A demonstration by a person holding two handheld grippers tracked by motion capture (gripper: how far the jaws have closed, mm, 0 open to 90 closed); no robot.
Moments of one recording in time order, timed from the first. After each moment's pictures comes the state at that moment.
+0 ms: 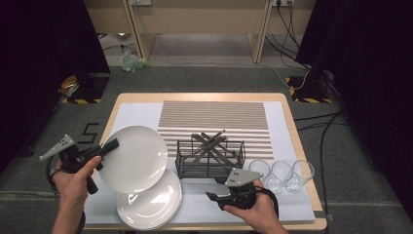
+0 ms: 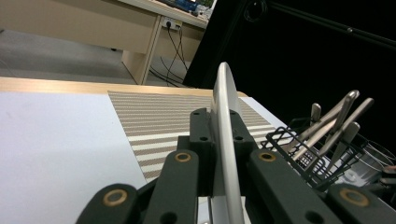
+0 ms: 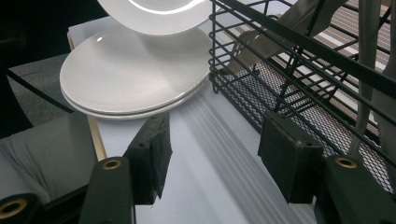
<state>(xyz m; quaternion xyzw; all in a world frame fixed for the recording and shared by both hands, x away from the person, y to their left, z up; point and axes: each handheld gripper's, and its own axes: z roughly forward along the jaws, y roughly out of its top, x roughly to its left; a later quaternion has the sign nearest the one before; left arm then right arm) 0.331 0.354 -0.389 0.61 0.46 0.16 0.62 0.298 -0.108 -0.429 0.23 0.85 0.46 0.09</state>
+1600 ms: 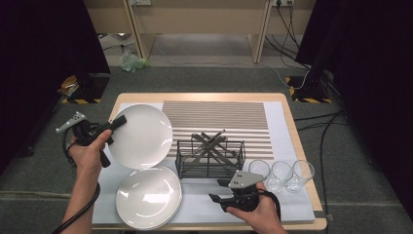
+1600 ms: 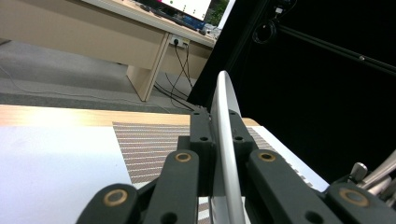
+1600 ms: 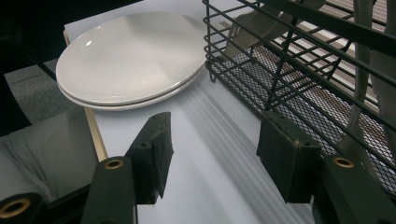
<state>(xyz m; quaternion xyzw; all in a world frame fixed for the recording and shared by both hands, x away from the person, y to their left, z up) 0.401 0.344 -0.381 0.58 0.47 0.17 0.64 0.296 -0.116 -0.439 0.24 0.85 0.46 0.09</state>
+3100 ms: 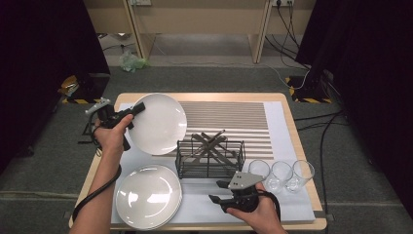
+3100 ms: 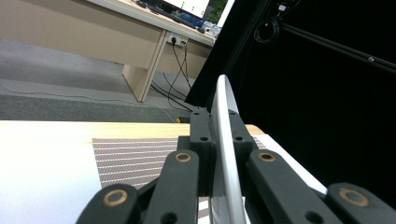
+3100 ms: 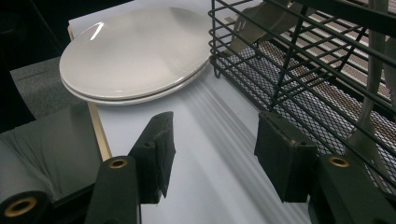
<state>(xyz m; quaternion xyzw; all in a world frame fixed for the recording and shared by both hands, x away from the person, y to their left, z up) 0.461 0.302 -0.386 0.58 0.48 0.16 0.64 0.296 -0.116 -0.443 0.23 0.85 0.46 0.08</state>
